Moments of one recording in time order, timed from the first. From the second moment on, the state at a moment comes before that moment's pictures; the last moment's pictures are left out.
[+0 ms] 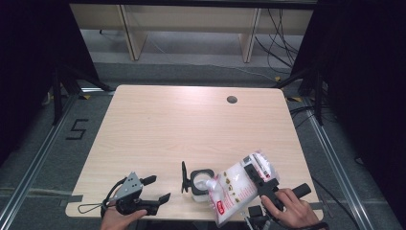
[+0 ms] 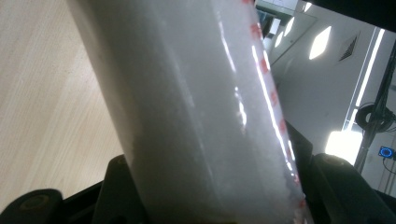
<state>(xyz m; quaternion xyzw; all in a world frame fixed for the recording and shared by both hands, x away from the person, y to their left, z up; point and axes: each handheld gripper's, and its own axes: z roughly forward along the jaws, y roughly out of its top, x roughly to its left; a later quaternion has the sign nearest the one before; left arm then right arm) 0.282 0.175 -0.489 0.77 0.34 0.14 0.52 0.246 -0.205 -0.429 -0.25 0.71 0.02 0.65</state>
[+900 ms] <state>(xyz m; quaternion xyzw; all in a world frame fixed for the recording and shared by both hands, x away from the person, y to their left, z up) 0.282 0.174 -0.489 0.77 0.34 0.13 0.53 0.245 -0.204 -0.427 -0.27 0.70 0.01 0.66</state>
